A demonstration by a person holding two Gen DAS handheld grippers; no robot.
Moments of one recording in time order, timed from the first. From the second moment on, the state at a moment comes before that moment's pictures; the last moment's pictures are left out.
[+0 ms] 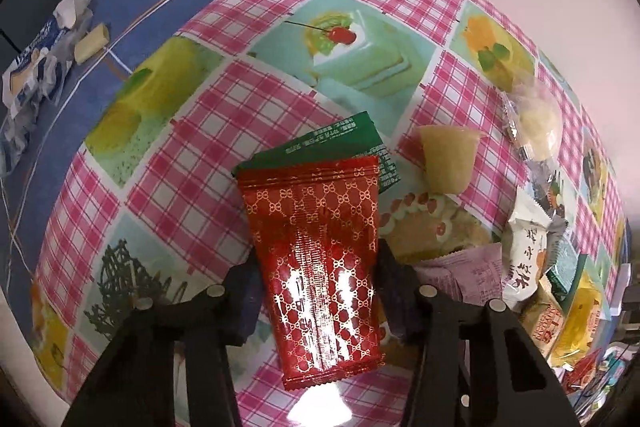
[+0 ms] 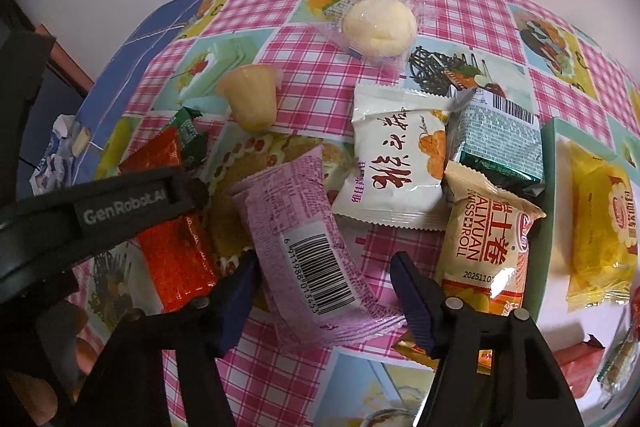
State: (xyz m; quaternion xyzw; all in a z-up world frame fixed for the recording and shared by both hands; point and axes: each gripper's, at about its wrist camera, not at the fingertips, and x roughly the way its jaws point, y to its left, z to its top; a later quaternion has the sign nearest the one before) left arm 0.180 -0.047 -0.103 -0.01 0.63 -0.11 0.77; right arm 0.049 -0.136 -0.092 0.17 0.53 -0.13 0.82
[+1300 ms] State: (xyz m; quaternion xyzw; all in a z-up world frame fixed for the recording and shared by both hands) left arm 0.148 -0.007 -0.064 -0.01 0.64 -0.11 0.76; right arm 0.037 -0.143 -0.068 0.22 0.52 -0.10 0.82
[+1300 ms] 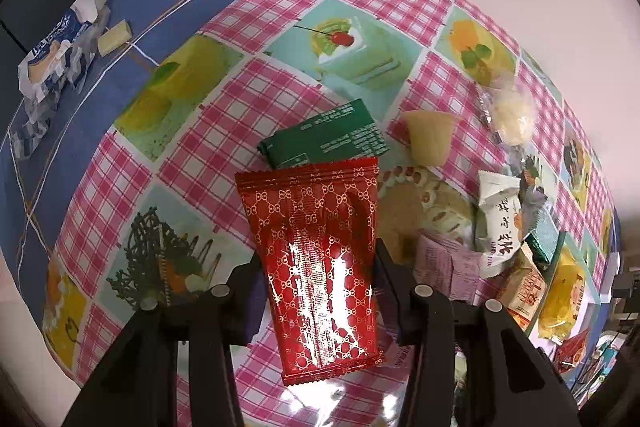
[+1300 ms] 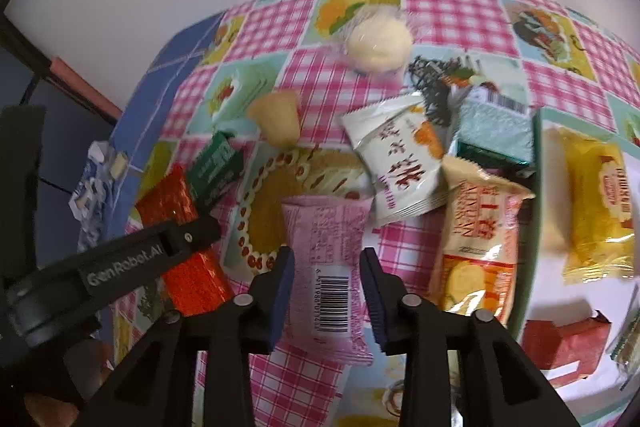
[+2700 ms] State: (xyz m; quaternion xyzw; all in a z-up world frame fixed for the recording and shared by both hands) left arm 0.154 -0.022 -0.060 -0.01 0.62 -0.11 0.78; right arm 0.031 -0.127 -0.046 0.13 0.50 -0.15 0.84
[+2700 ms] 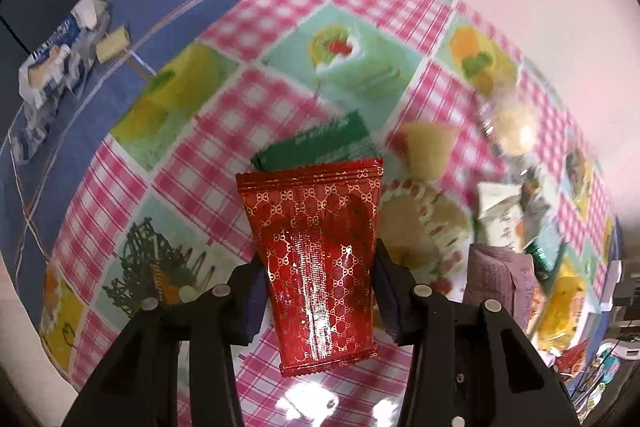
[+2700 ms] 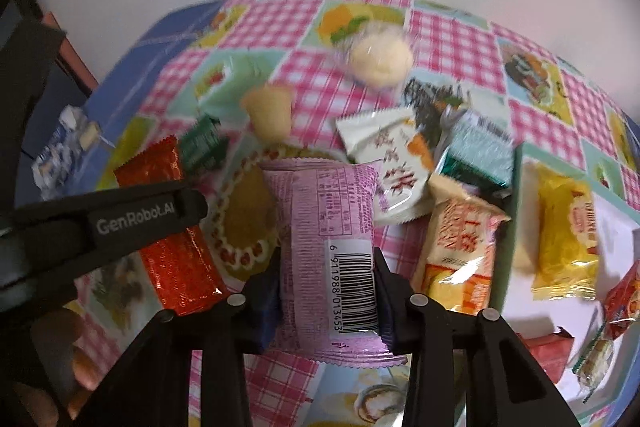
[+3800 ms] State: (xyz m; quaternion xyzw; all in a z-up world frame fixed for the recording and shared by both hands) left arm -0.001 -0.190 0.017 0.13 0.53 -0.37 0.75; right arm -0.149 -0.347 -0.037 0.40 0.42 -0.36 0.73
